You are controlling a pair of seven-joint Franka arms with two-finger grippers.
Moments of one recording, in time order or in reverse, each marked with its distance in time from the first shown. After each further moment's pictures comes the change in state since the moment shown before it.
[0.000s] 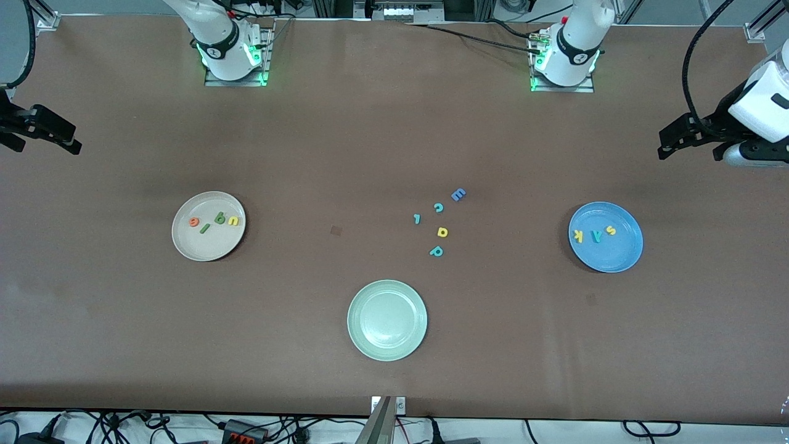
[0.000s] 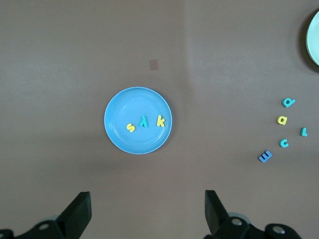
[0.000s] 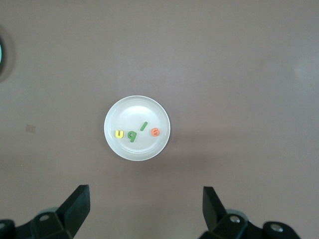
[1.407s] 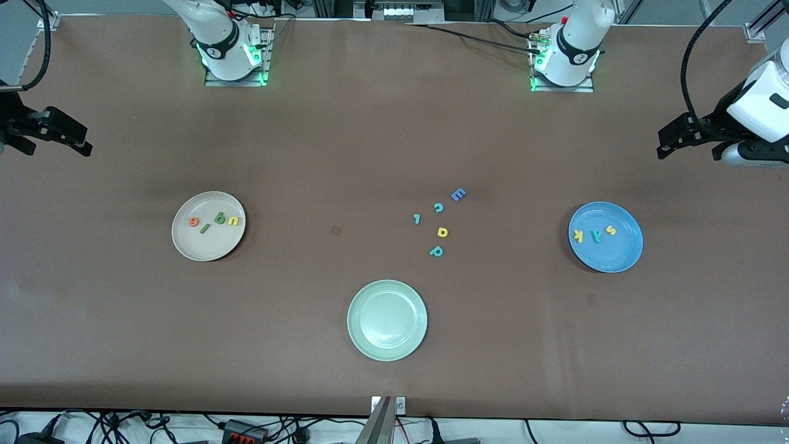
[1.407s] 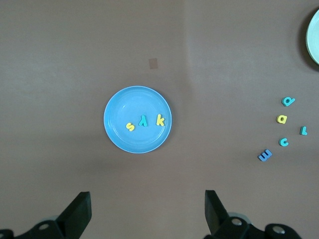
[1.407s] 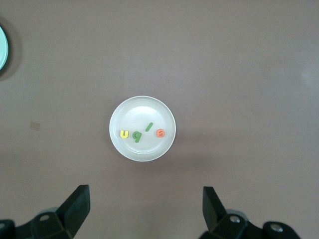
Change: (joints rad) left arm 0.000 0.000 -0.002 0.000 0.000 -0.004 -0.001; right arm 0.040 0.006 -0.010 -0.001 0.000 0.006 0.002
